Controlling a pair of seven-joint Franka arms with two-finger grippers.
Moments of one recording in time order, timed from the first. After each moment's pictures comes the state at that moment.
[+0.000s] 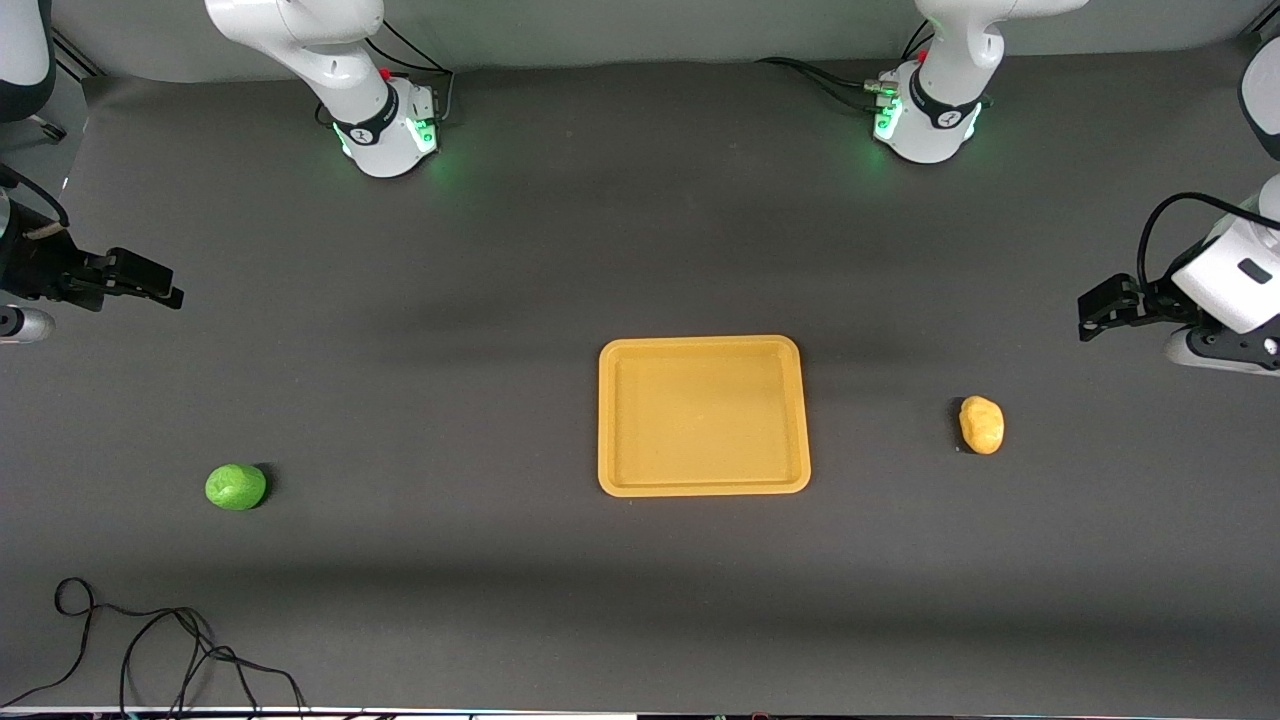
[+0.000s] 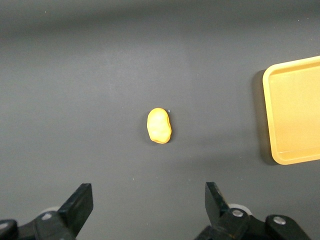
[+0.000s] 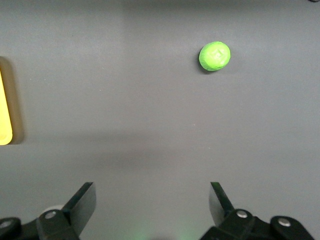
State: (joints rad) left arm 0.03 0.03 -0.04 -1.72 0.02 1.80 0.13; right arm 0.00 0.00 -0.06 -1.63 0.01 1.57 -0.04
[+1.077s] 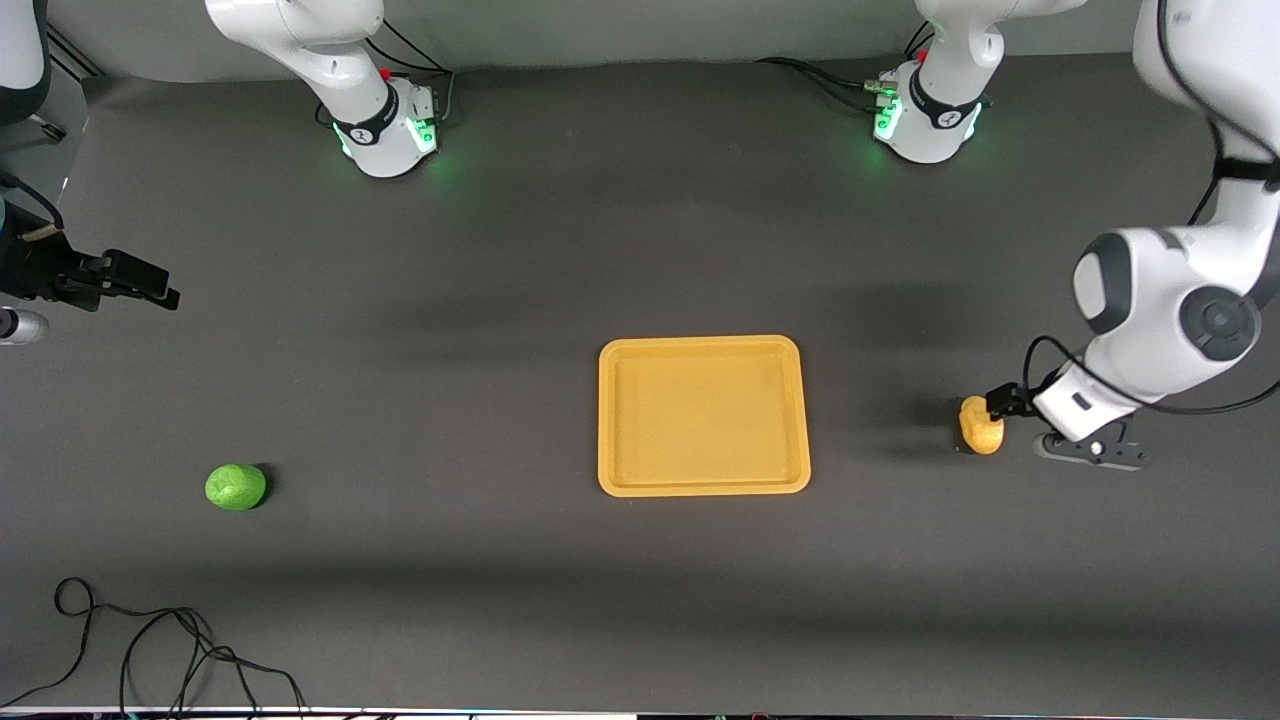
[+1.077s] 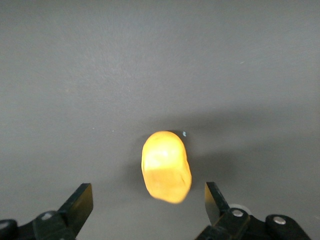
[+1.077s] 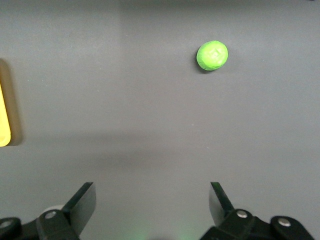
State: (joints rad) left arm 0.06 0.36 -0.04 -2.00 0.02 2.37 0.17; right arm 0.00 0.01 -0.07 -1.63 0.01 1.57 -0.04
